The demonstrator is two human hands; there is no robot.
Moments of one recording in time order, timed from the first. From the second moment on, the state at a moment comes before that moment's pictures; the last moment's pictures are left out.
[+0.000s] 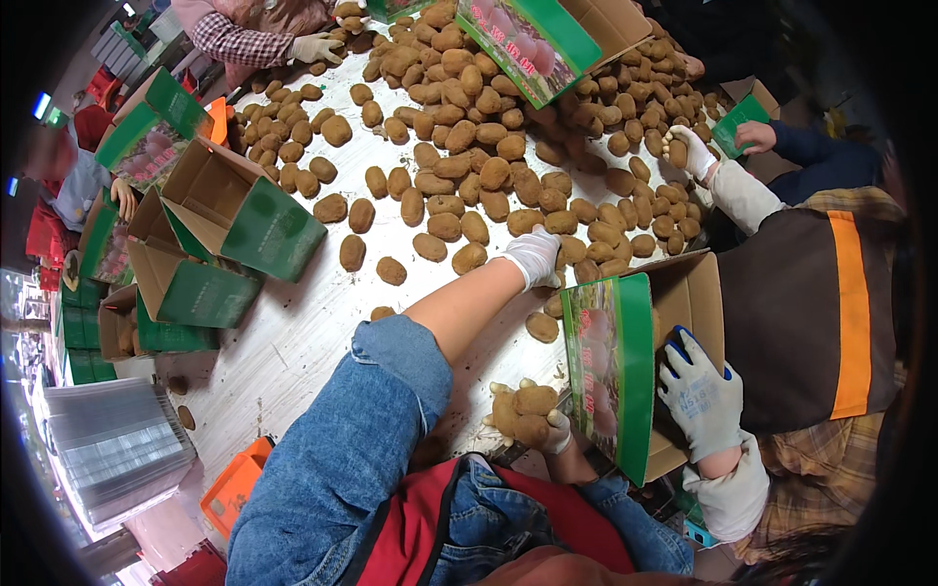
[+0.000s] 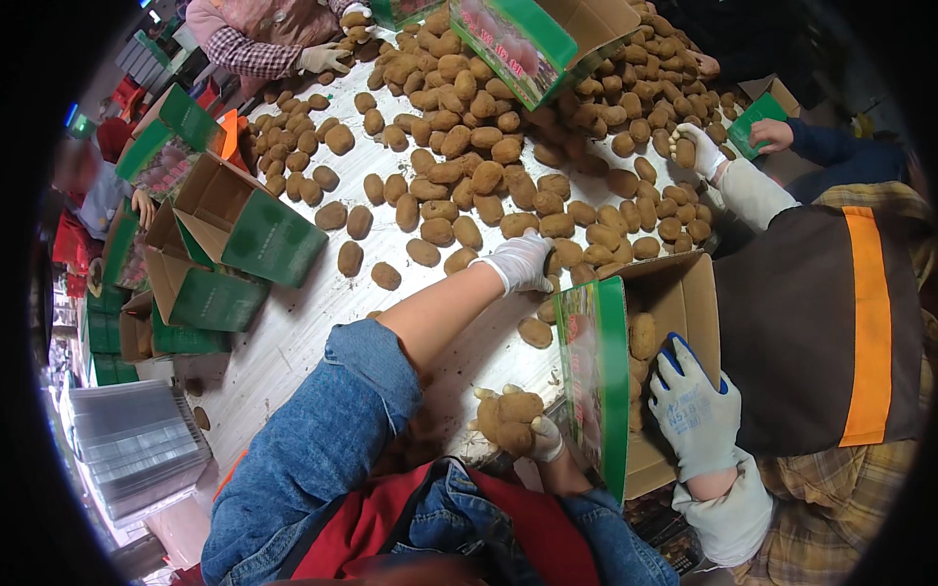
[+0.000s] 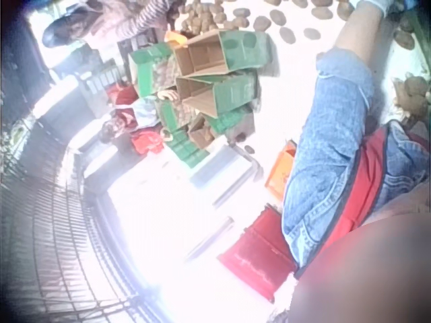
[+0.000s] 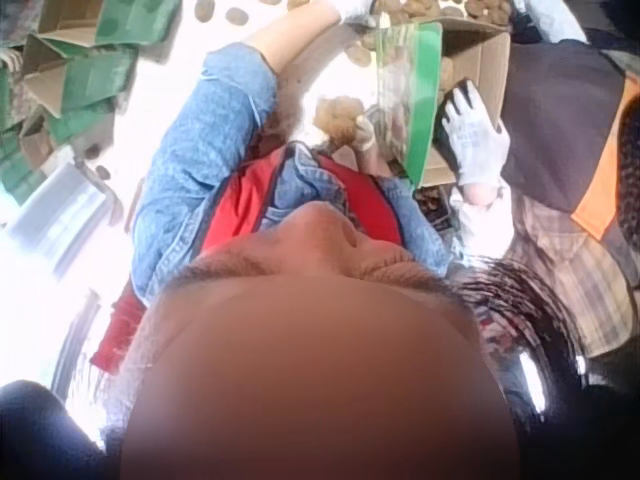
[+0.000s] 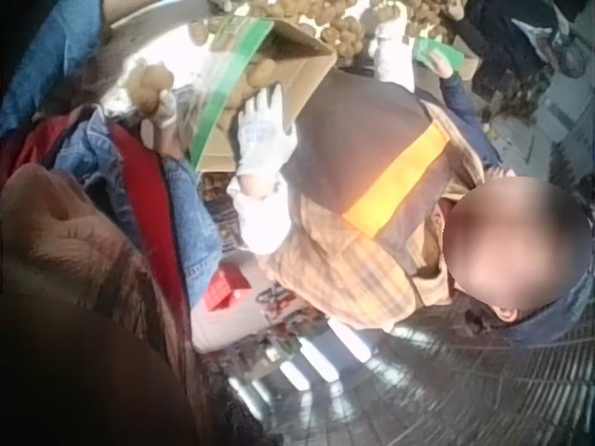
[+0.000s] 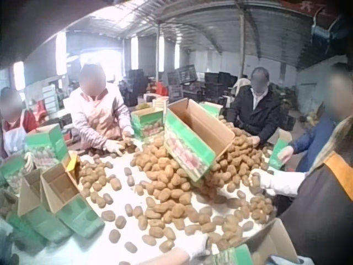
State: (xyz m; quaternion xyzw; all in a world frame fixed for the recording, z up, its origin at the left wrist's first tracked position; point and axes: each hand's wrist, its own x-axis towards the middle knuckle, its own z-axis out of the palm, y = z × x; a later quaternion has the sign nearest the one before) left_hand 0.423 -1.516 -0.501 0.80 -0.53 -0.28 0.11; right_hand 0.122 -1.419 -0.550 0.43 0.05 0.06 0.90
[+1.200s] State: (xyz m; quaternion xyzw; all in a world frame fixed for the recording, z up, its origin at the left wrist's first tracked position) left_hand 0.674 -1.160 -0.326 0.65 -0.03 0.09 0.76; right_hand 0.589 -1.325 -0.311 -0.55 0.01 0.02 0.84
